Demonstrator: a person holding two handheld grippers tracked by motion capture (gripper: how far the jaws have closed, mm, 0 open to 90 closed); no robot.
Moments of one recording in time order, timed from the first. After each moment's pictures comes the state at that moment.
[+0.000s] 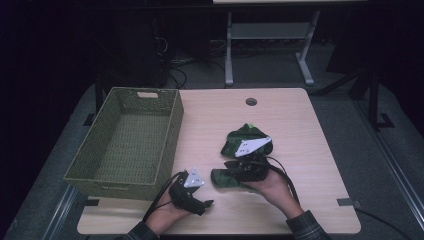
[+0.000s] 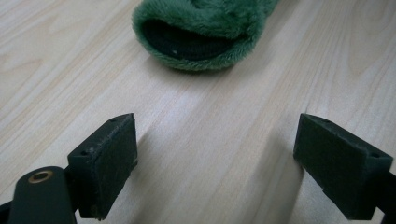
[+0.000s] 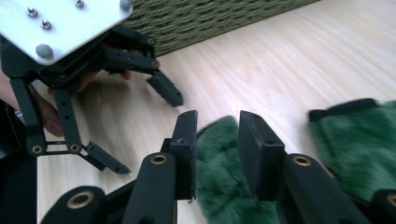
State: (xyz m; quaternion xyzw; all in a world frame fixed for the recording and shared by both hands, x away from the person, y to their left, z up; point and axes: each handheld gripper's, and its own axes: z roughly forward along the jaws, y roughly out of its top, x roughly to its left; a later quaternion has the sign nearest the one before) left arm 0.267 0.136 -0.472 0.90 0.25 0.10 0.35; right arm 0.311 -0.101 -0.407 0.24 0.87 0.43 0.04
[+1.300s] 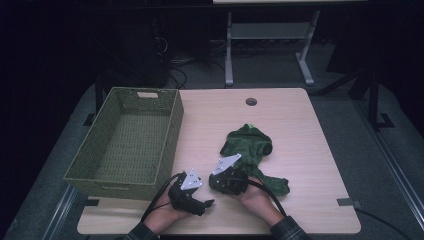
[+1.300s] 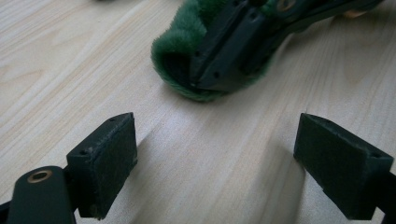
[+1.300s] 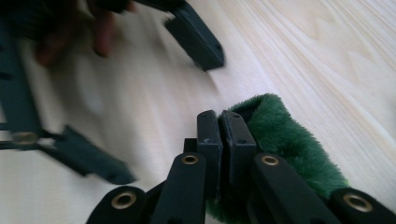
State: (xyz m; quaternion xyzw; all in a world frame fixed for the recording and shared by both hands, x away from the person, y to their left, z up) left arm 0.266 0.139 -0.477 0.89 0.25 0.10 0.38; right arm 0.300 -0.050 -0.456 0.21 0.91 0.35 0.04
